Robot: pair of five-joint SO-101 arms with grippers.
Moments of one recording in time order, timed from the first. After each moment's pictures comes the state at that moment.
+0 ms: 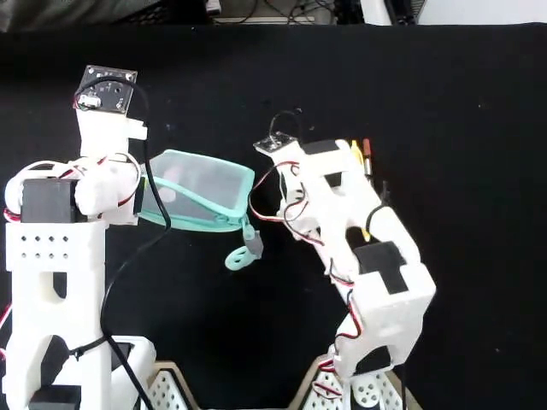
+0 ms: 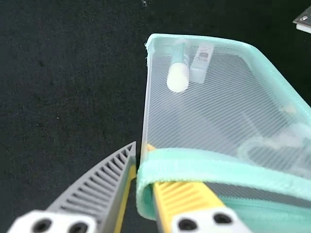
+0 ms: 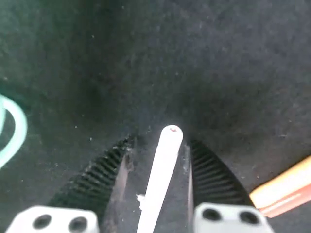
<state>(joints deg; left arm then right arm) -4.0 -34.9 13.1 89.3 -8.3 -12.7 19.2 16.2 72.1 20.8</state>
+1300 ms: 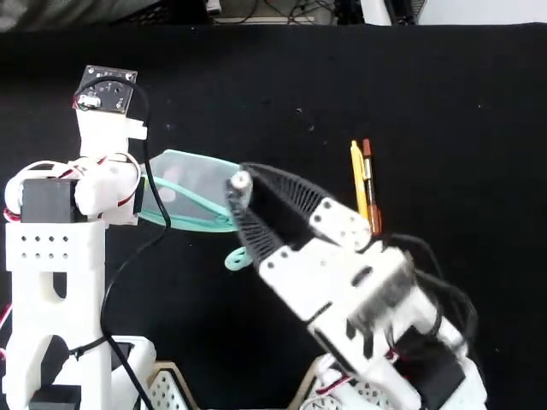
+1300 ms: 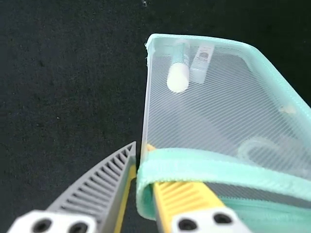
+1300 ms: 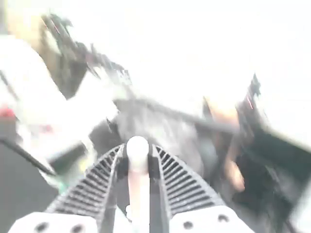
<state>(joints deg) -4.0 -34.9 13.1 89.3 -8.3 -43.2 -80.6 44.4 37.4 12.9</state>
